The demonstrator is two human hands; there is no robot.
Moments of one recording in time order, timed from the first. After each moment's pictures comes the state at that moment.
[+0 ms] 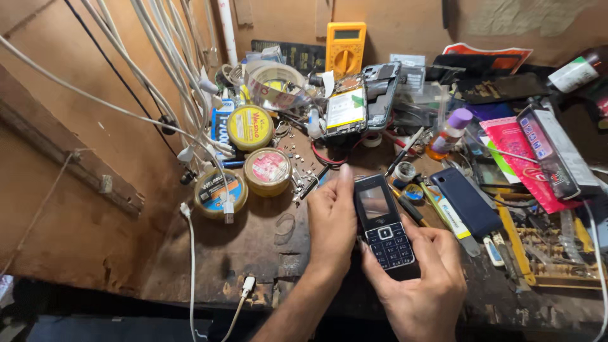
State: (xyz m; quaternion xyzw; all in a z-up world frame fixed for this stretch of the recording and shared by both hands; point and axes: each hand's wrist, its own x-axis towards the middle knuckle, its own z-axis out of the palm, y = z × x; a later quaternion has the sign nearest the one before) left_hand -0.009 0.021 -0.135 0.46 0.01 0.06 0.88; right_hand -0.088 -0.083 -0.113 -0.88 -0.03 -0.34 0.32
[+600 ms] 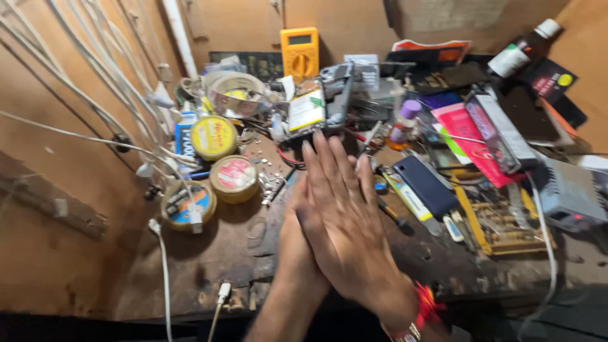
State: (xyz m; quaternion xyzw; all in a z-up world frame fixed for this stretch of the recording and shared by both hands) left_hand -0.043 0.019 -0.104 0.19 -0.04 -0.05 0.98; right_hand -0.052 -0.062 -0.077 -0.91 -0.27 -0.23 0.23
